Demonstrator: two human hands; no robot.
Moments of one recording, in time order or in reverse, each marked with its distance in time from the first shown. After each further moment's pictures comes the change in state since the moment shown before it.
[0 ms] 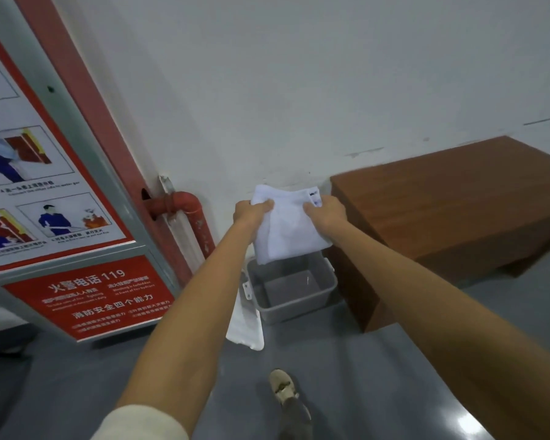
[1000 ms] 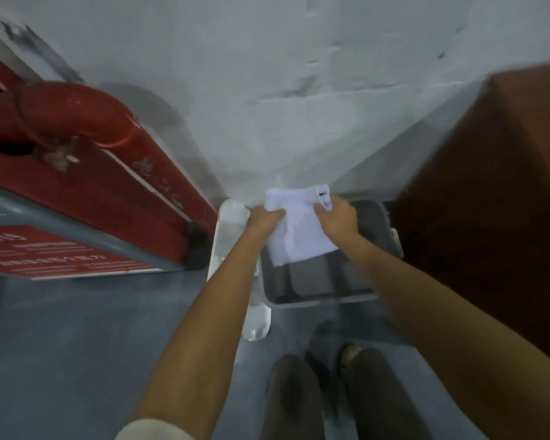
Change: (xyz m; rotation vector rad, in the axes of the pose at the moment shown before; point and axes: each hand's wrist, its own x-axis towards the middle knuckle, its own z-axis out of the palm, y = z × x) left_hand 0.545 -0.340 0.124 0.121 0.064 -0.484; right_hand 0.476 0.307 0.364 -0.145 -0.289 0.200
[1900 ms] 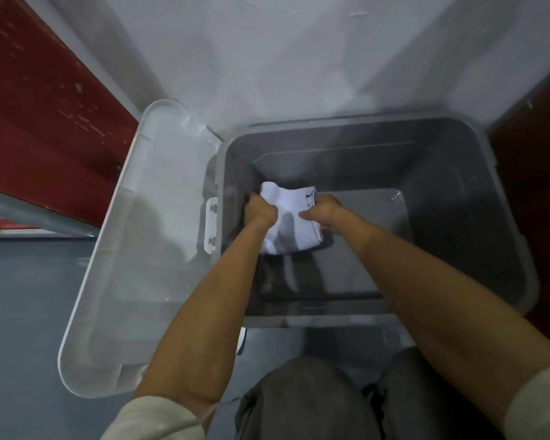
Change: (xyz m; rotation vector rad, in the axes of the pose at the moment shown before) left_hand 0.317 -0.245 0.171 0.245 0.192 -0.045; right_hand 0.260 0.289 0.275 -0.083 -0.428 0.191
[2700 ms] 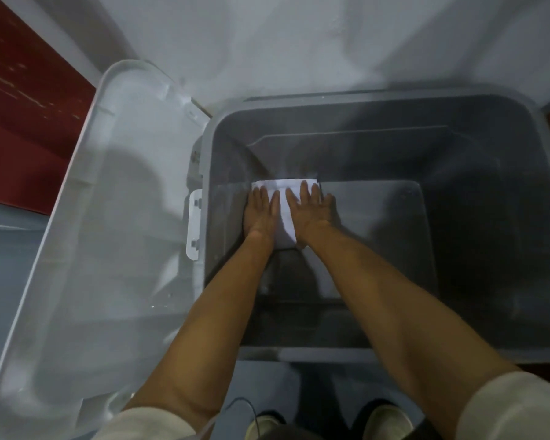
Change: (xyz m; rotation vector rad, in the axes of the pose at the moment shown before) left_hand 0.068 -0.055 0.063 1.494 -0.045 0.416; right_hand 0.062 0.015 0.066 -1.151 0.019 -0.229
